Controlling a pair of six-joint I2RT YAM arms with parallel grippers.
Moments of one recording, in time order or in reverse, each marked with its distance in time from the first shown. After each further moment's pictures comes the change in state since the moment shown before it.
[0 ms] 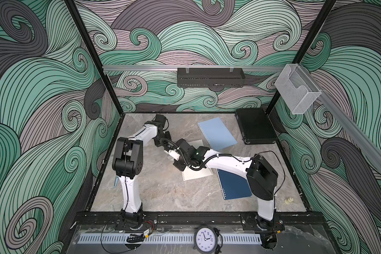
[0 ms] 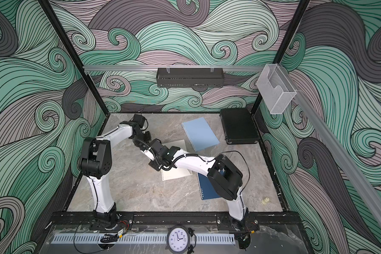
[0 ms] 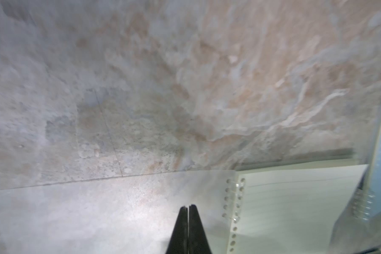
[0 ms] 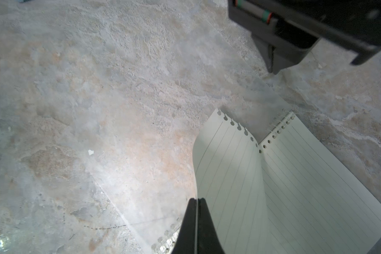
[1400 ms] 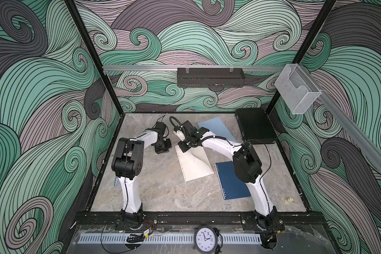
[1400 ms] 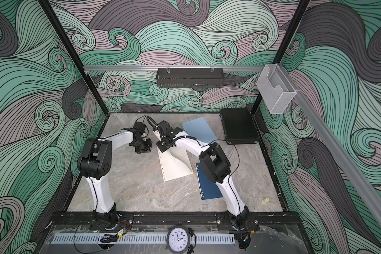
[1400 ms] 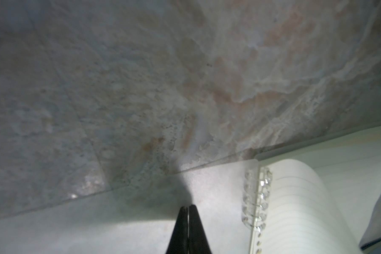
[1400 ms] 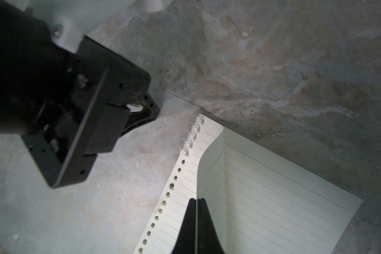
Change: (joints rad) left arm -0.001 -0.015 -0.215 0.127 0.067 0.040; right arm -0.220 0.288 0.397 -0.233 -0.080 0.121
